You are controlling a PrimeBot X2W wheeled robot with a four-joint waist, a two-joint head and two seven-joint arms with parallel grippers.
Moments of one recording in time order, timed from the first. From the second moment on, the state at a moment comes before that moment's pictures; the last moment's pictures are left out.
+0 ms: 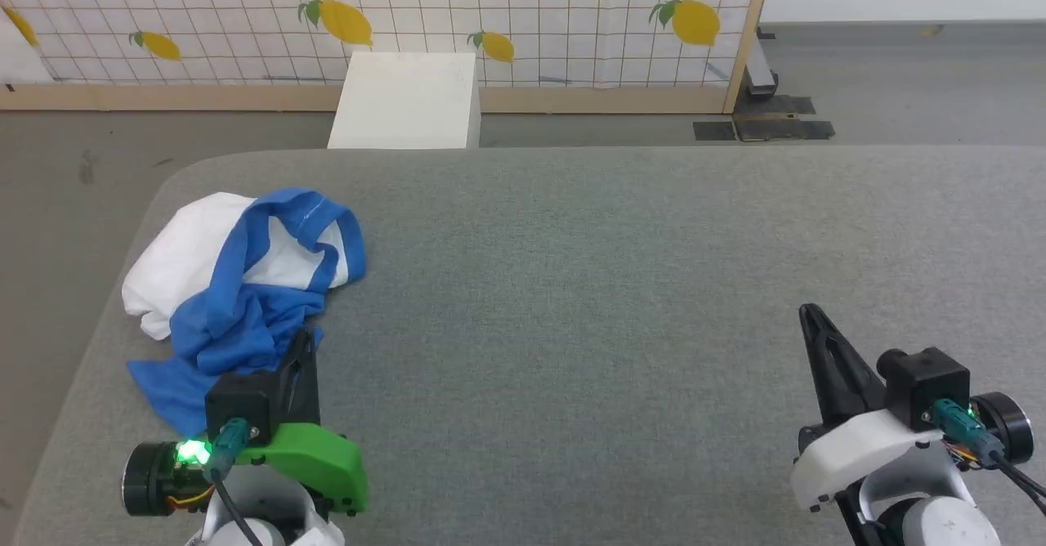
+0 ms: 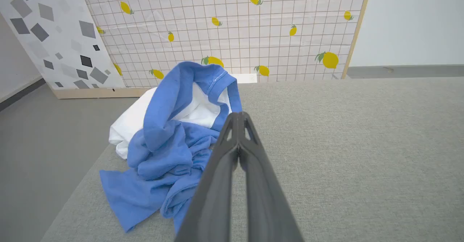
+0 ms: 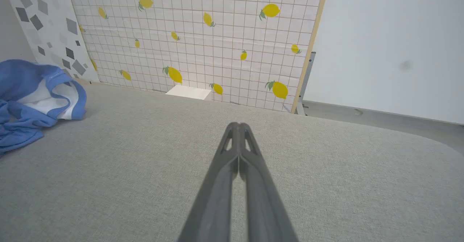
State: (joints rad) left arm -0.01 0.05 0.00 0.00 -0.01 -0.01 0.00; right arm -0.01 -0.05 0.00 0.01 0.01 0.13 0.00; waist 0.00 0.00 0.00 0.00
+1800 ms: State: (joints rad) left arm -0.01 0.05 -0.01 0.07 -0.09 0.00 -0.07; right arm -0.01 -0.05 -0.05 0.08 0.06 0.13 -0.07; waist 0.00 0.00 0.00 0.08
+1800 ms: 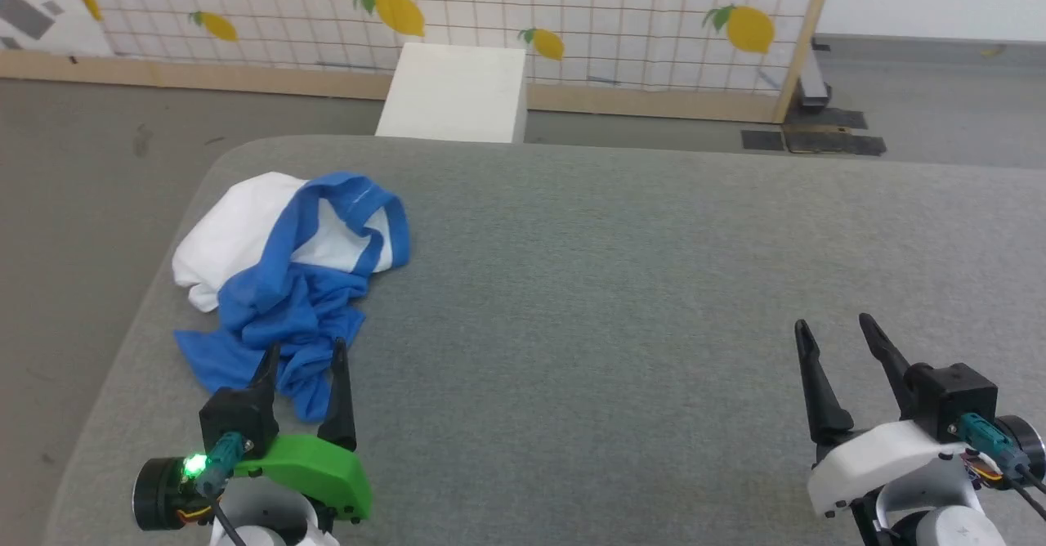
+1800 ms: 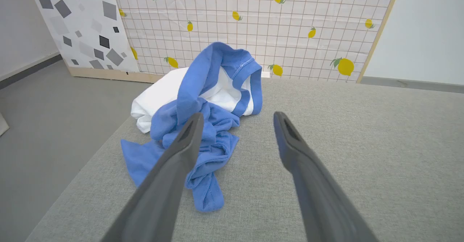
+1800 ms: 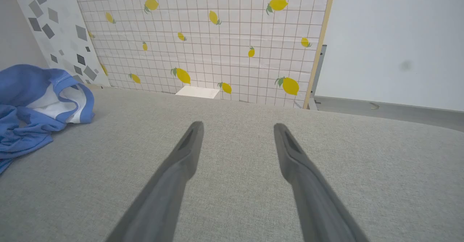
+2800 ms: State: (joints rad) left arm -0.01 0.05 0.01 0.12 -0.14 0.01 -0.13; right arm 0.00 -0.05 -0.05 0.18 0.11 0.13 -0.13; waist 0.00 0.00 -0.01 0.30
